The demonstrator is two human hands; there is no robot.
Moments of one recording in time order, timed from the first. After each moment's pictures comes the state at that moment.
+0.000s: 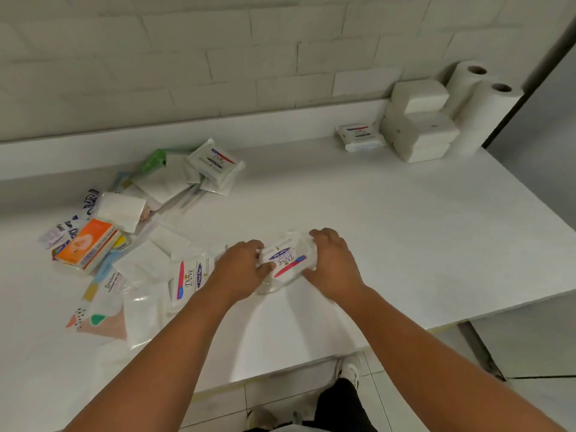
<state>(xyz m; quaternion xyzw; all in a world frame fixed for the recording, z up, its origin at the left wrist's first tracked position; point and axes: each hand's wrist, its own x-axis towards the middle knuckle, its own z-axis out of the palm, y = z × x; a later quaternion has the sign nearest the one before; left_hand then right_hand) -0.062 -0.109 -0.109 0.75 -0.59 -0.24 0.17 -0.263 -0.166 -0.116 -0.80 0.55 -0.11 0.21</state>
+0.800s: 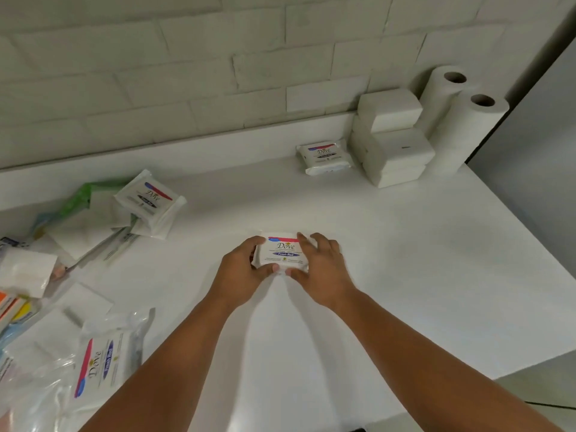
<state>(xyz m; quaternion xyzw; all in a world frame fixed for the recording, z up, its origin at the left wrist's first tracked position) -0.148 -0.258 -0.120 0.73 -0.52 -0.34 0.30 -0.335 -0.309 -0.130 -0.82 0.54 -0.08 0.19</state>
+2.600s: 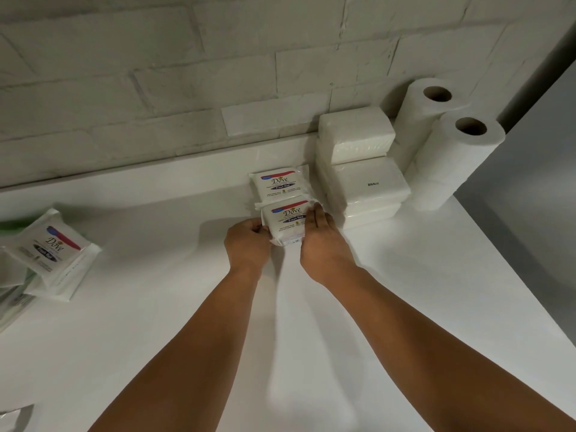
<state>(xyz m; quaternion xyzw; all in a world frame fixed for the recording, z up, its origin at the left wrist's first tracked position) -0.258 -0.475 -0.140 0.78 -0.30 -0.34 0.44 -0.400 -0.501 -0.134 -0.81 0.56 -0.06 0.17</state>
